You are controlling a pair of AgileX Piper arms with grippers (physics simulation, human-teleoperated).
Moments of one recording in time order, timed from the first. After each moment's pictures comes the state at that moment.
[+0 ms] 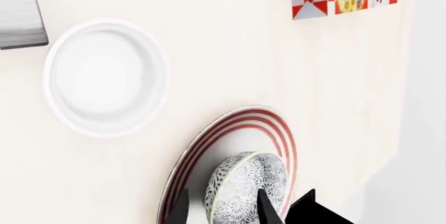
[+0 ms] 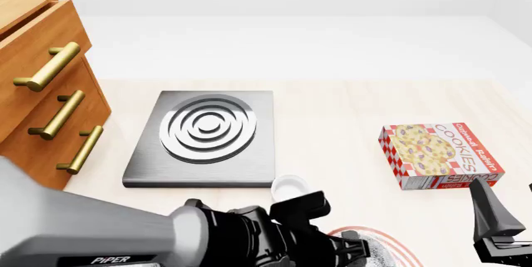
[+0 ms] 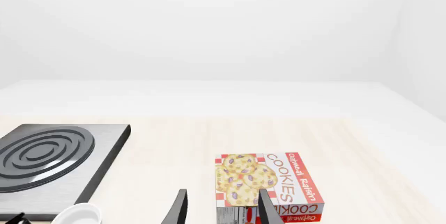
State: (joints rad) left arm -1.19 1.86 -0.97 0.07 -1.18; right arm 0.00 0.00 0.00 0.00 -0.01
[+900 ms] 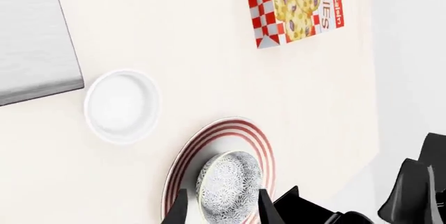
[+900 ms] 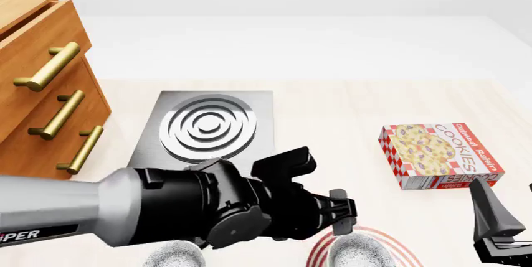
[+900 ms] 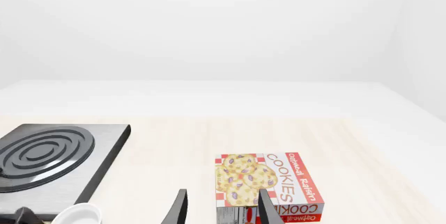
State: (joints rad) left arm -1.11 1.67 -1.00 0.22 -1.02; right arm 0.00 0.00 0.00 0.00 -0.01
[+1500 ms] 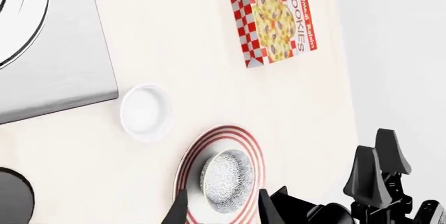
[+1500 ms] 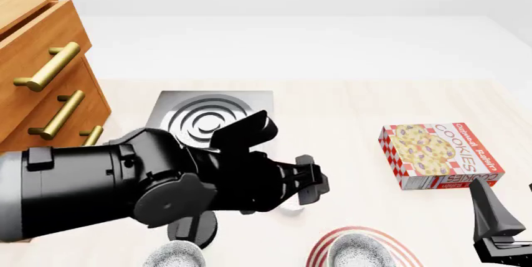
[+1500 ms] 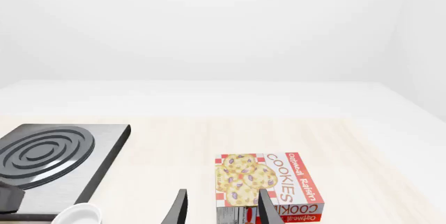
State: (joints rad) left arm -1.03 1.45 -0.94 0.31 -0.96; right arm 0.00 0.00 0.00 0.00 -0.01
